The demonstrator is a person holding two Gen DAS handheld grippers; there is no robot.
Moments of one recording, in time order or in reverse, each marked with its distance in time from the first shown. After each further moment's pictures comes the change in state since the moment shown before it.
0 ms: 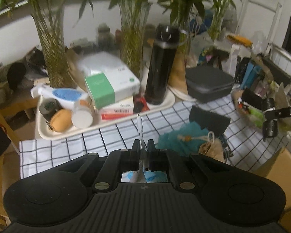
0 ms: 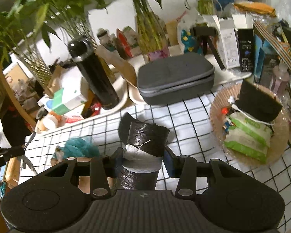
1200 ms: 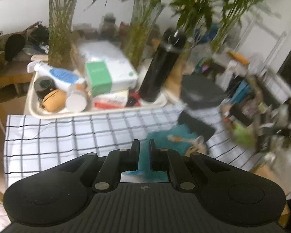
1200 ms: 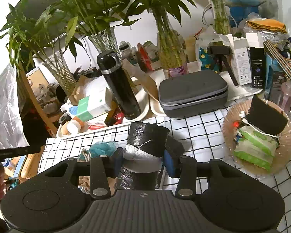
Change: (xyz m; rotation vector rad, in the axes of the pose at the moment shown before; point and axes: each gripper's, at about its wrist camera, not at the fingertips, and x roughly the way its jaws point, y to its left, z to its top) left arm 0.004 0.025 -0.007 -0.168 0.054 -0.107; right arm -0.033 0.014 -0.004 -0.039 -0.061 0.087
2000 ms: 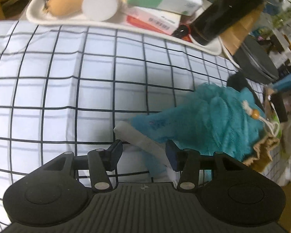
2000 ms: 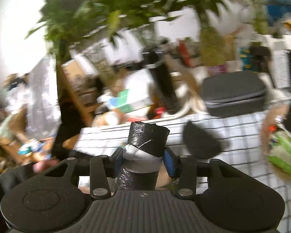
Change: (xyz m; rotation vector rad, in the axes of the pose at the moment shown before) left arm 0.117 0.055 -0.035 -0.328 0.374 0.039; right arm -0.010 0.022 0.000 -0.106 0.052 0.303
